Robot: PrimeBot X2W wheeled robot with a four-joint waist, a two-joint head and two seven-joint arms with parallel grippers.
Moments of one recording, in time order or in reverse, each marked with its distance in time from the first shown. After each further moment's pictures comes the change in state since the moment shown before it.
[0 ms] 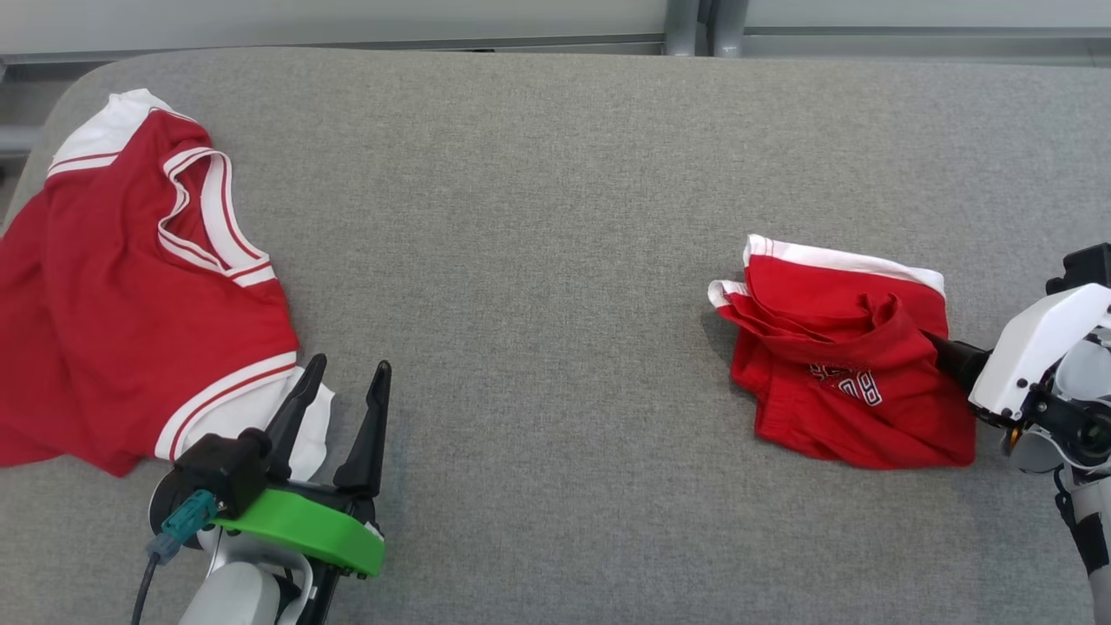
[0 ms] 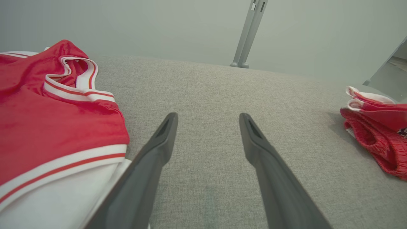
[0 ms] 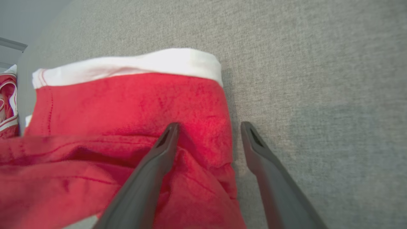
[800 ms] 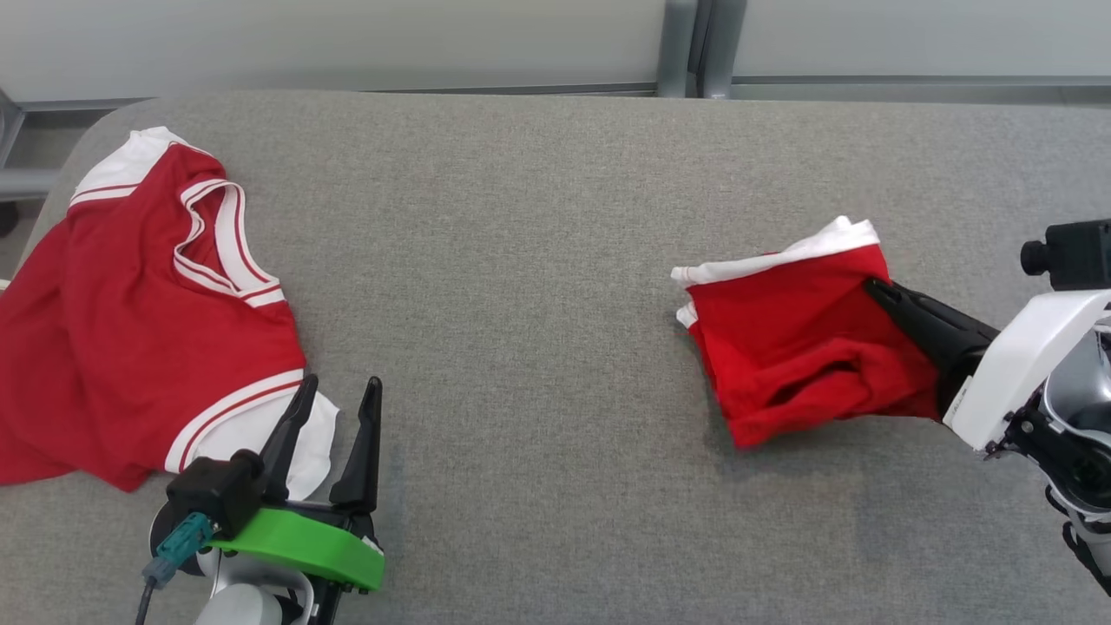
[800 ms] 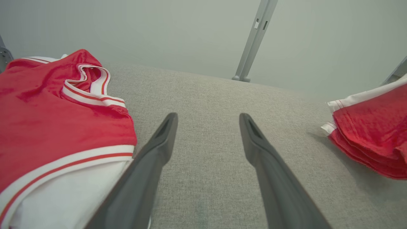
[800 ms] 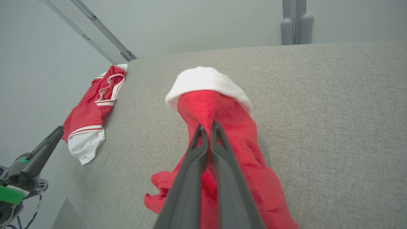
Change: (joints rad) left arm 0.051 -0.047 0.058 -0.007 0.011 0.000 0.000; right arm 0.118 -0.213 0.303 -0.444 0.216 0.000 -0.275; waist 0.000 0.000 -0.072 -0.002
